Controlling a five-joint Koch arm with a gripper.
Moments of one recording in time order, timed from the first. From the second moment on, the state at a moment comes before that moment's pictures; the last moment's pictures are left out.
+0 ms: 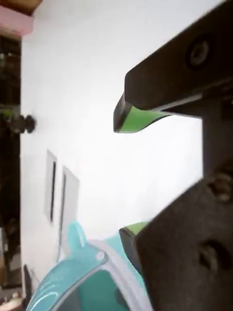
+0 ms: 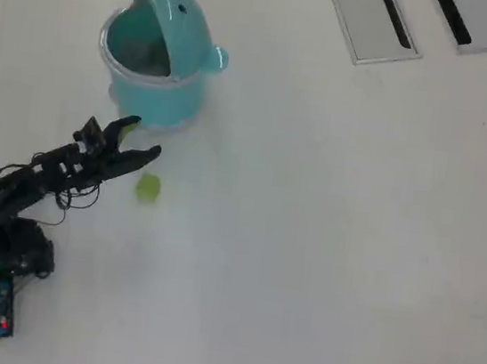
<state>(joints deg) -17.6 126.5 117.2 19.6 -86.9</state>
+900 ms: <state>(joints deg) -18.0 120.1 134.5 21.9 -89.0</state>
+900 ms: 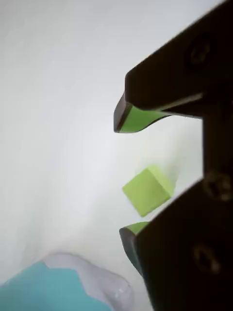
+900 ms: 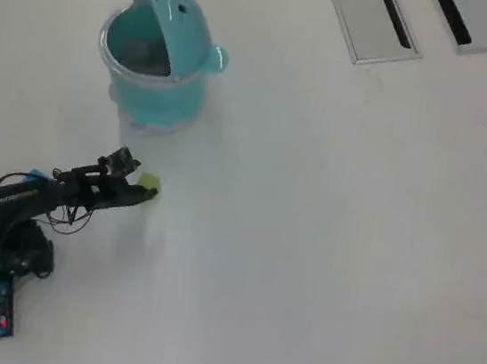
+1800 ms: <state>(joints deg) -26.2 106.9 138.8 6.9 -89.0</state>
